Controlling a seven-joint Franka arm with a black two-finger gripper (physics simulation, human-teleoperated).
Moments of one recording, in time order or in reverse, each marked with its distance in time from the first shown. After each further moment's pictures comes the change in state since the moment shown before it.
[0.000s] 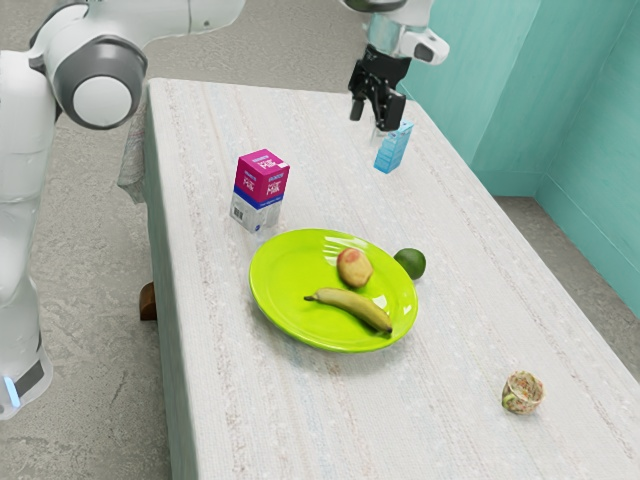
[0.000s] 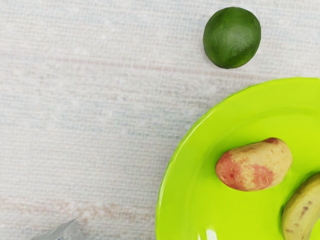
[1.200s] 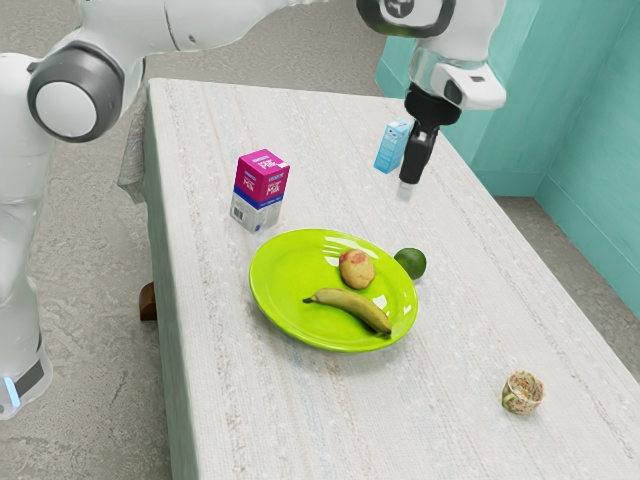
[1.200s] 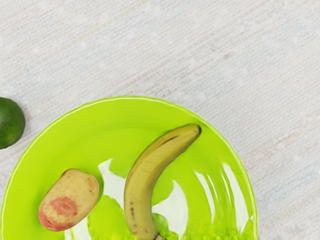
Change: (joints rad) arm -0.056 0.012 -0.368 0.083 0.063 -0.035 0.270
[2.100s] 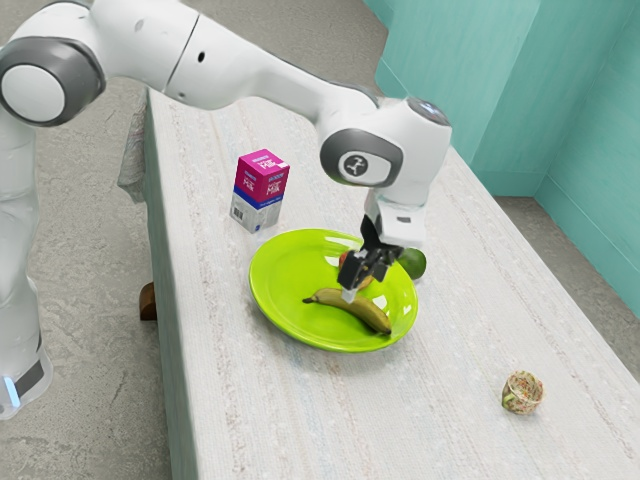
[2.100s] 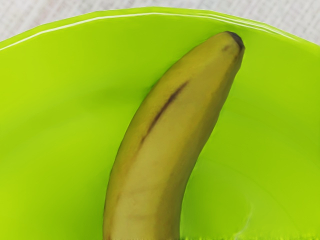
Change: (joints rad) arm 0.001 -0.128 0.046 -0.713 -0.024 0.555 0.450
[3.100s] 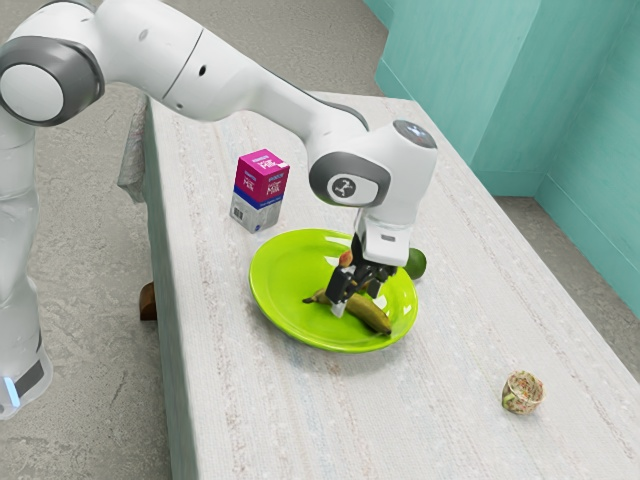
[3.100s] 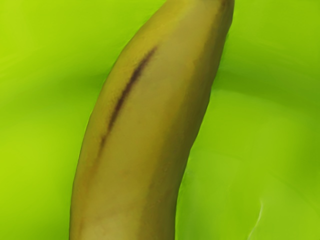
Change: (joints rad) arm -0.001 -0.005 -0.002 -0.105 -0.001 0.110 0.112
